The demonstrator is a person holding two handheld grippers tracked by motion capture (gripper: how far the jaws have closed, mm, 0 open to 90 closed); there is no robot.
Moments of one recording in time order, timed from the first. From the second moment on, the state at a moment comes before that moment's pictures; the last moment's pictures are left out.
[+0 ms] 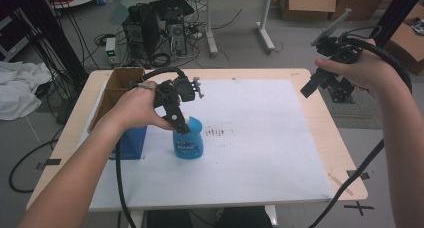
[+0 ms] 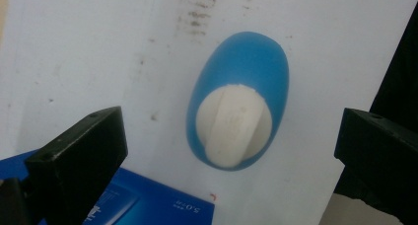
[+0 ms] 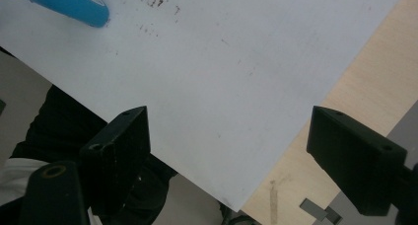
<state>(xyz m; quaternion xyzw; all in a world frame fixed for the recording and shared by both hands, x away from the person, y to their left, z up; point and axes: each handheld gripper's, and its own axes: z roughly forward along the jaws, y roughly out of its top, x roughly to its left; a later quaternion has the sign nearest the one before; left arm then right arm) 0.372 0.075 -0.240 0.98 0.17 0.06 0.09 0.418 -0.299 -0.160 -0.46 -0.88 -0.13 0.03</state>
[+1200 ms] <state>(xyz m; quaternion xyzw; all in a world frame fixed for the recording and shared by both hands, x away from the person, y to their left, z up) 0.378 0.058 -0.290 0.99 0.14 0.08 0.02 0.422 -0.298 -0.169 -0.46 -0.88 -0.13 0.04</state>
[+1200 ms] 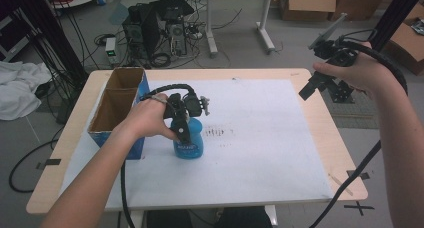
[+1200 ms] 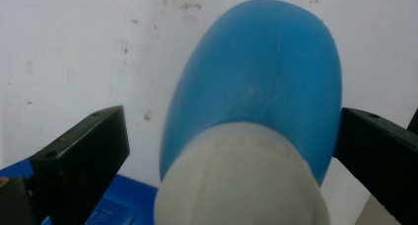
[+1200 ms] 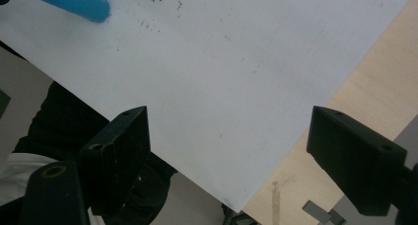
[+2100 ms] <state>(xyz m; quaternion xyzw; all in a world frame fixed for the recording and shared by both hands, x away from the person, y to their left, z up) 0.379 0.059 -0.292 0.99 0.14 0.07 0.02 0.424 -0.299 -0.170 -0.46 -0.88 -0.13 0.04</state>
